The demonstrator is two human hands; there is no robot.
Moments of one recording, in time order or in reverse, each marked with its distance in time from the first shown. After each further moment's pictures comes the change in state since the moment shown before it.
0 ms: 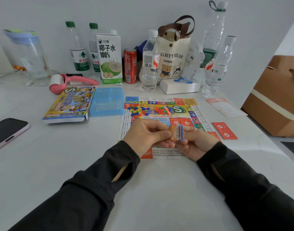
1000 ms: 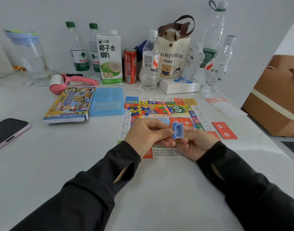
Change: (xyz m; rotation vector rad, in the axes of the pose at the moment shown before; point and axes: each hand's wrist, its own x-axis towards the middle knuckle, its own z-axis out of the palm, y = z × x) left_hand -0.001 0.003 0.006 -0.034 0.051 -0.005; right_hand -0.003 -0.002 0.010 0.047 -0.019 0.037
